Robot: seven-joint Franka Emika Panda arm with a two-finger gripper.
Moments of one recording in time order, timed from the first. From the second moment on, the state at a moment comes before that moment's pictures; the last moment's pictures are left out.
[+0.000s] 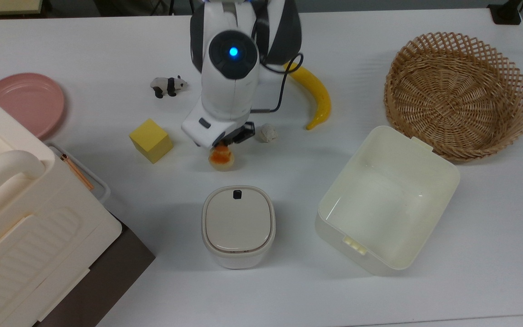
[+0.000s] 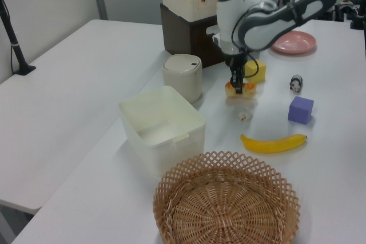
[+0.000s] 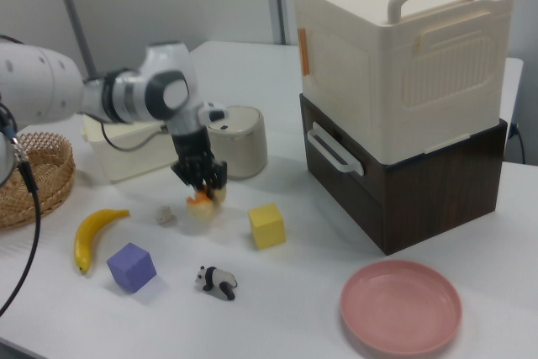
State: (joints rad) arm 0.13 0.44 -0.04 -1.65 -0.13 1.99 0.01
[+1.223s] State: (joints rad) arm 0.67 0.29 -0.02 -1.52 -0.09 1.81 0.44
